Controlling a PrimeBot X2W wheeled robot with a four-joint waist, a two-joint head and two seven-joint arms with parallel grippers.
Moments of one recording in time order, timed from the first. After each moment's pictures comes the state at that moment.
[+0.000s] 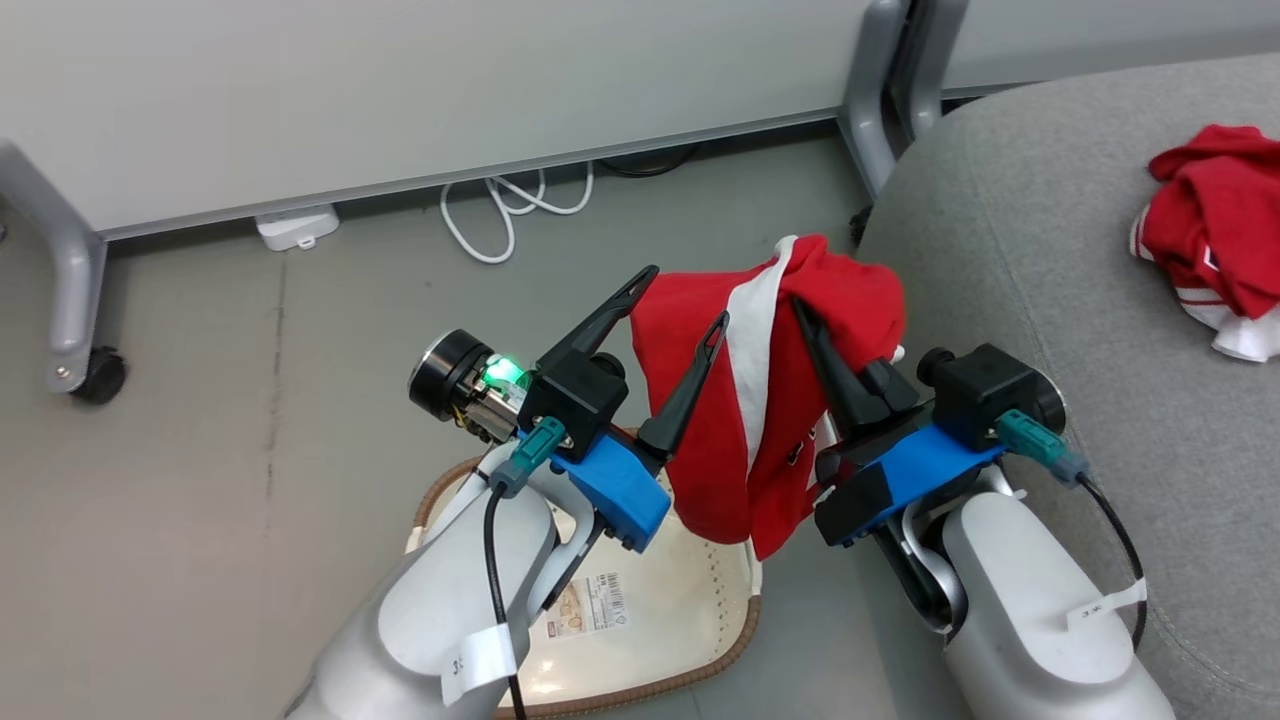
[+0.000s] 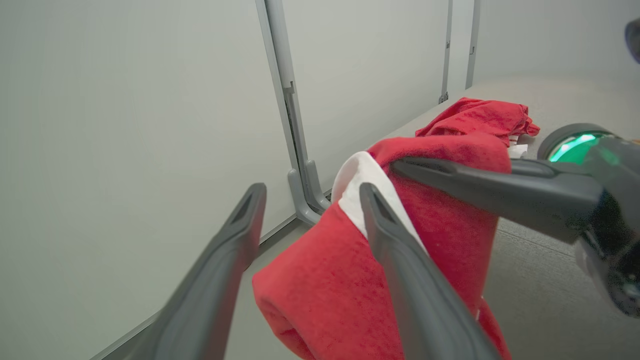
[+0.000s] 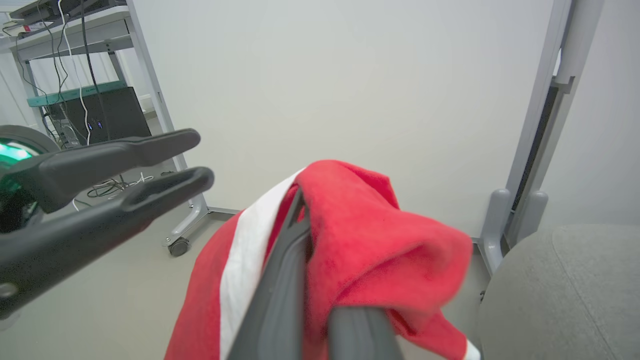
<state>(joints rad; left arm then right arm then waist) -0.63 0.08 -0.69 0.54 -0.28 -0.09 -0.26 -0.51 -0.06 0.32 0.47 0.22 0.13 -0.26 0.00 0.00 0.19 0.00</state>
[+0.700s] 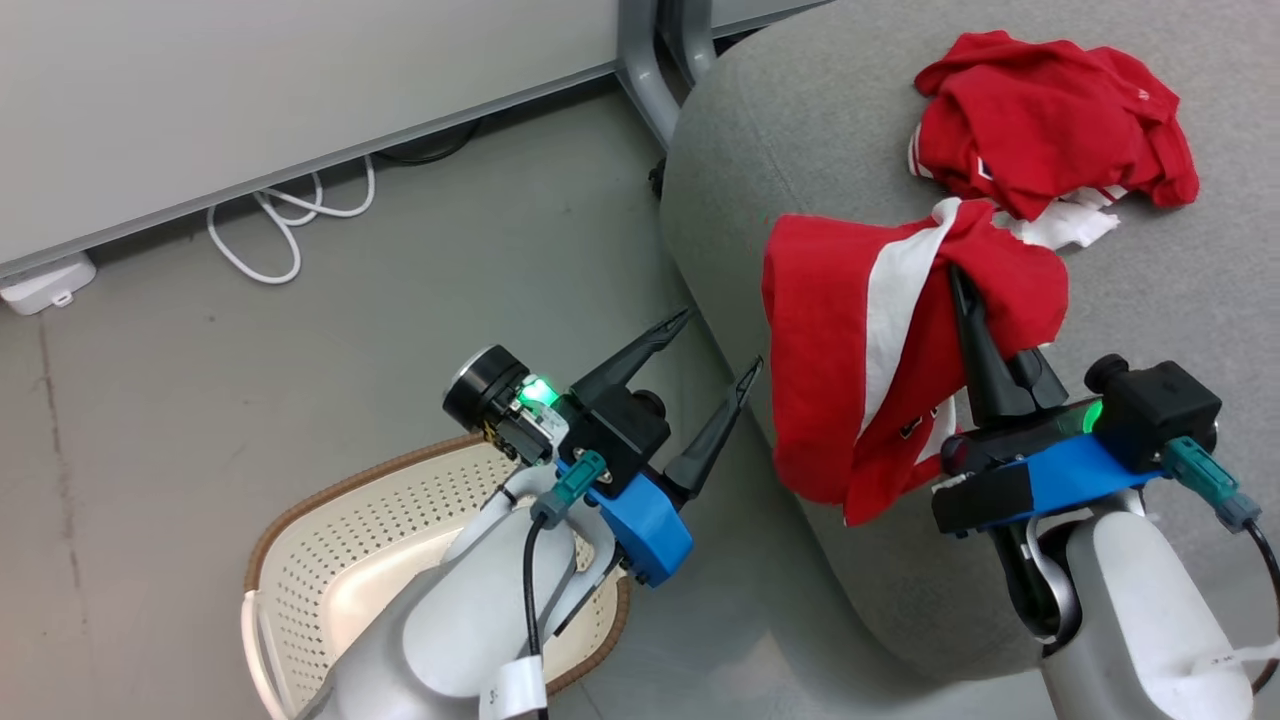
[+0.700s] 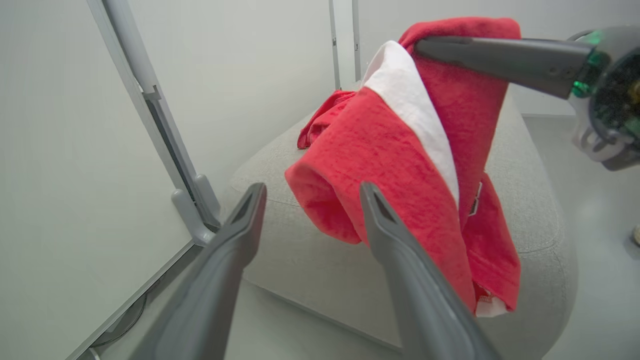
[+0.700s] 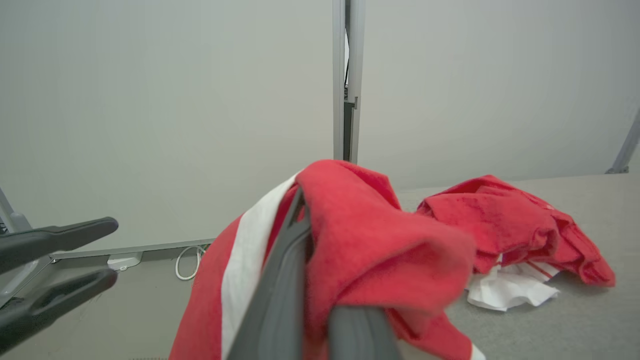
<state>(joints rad) -0.62 0.08 -0.76 0.55 -0.24 -0.12 -0.26 -0.39 -0.10 0.11 0.26 0.20 0.13 -0.26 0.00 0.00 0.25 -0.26</state>
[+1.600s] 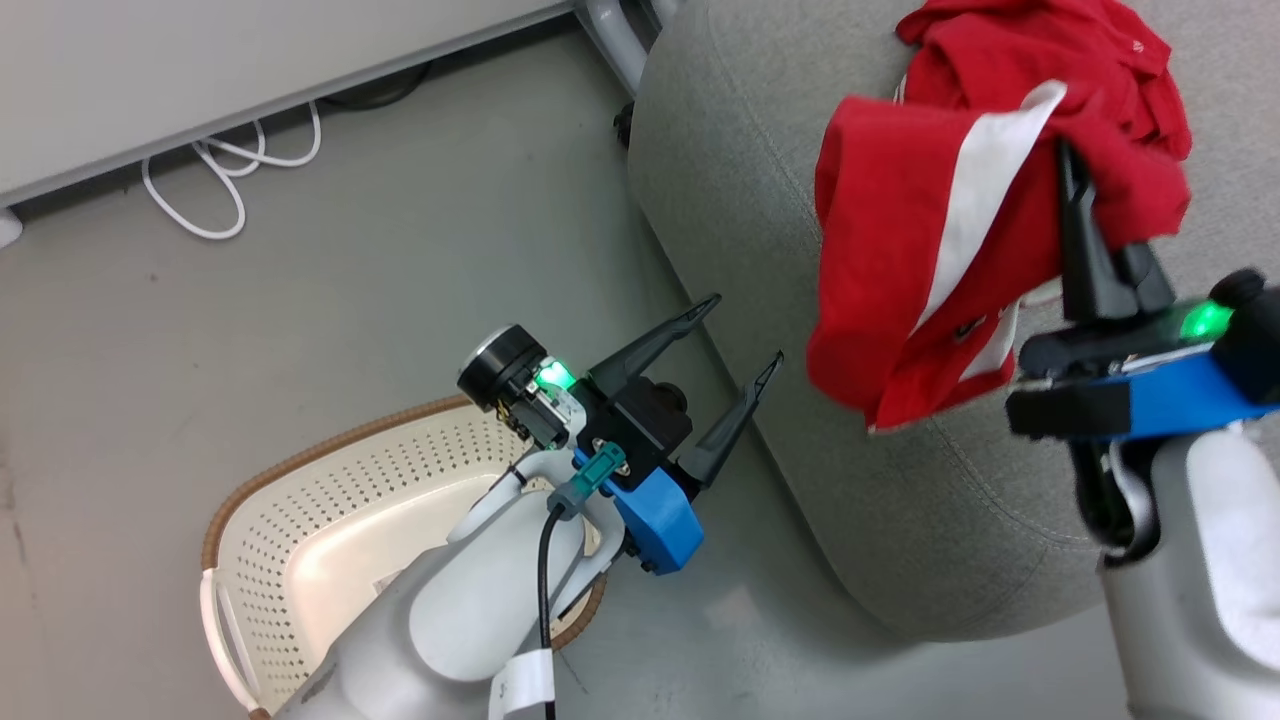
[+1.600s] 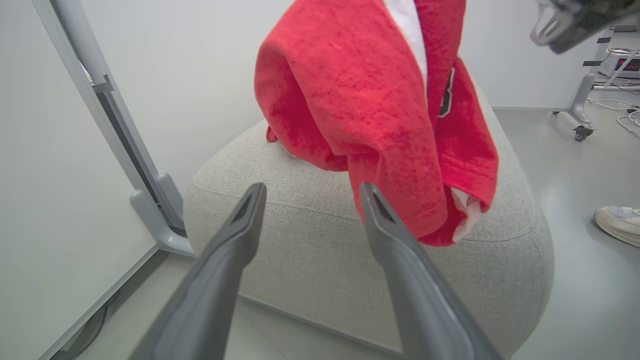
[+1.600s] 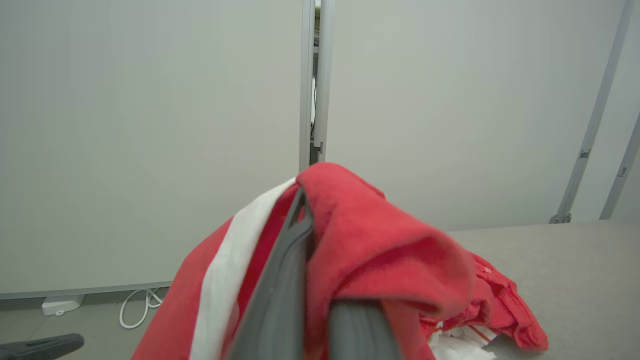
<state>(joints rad) -0.66 0.09 -0.82 0.55 -0.23 -0.12 -0.26 -0.45 -0.12 0.02 0.14 0.18 0.13 -0.26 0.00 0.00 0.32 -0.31</state>
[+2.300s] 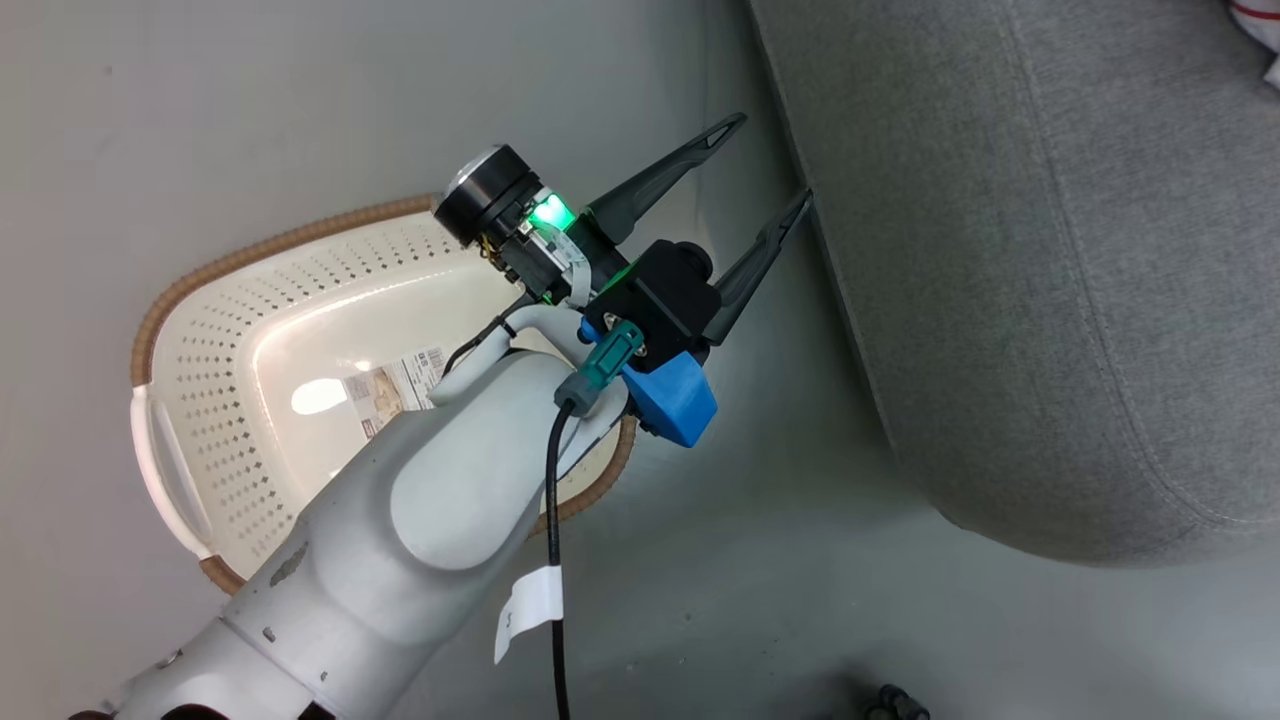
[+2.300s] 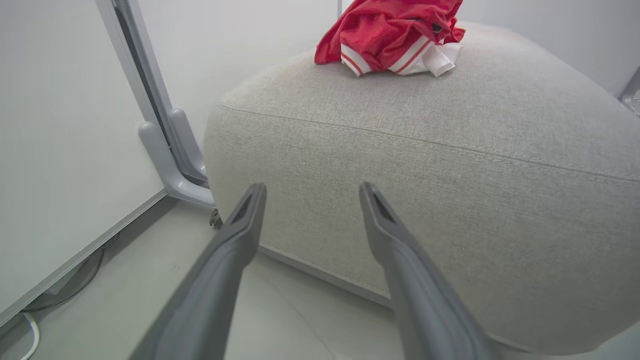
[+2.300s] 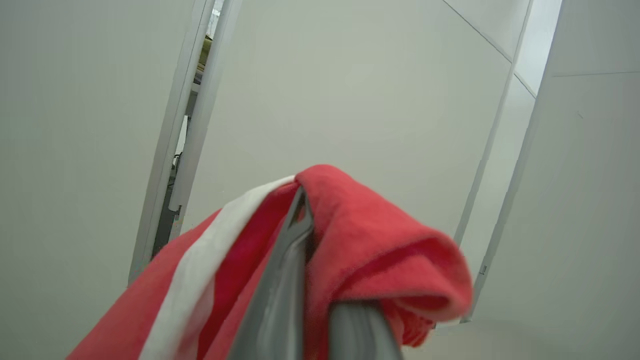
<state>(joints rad) -0.88 0.11 -0.82 0.52 -0.16 -0.11 -0.26 -1.06 -0.47 -0.34 0.30 0.17 0.13 -0.26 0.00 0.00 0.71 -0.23</state>
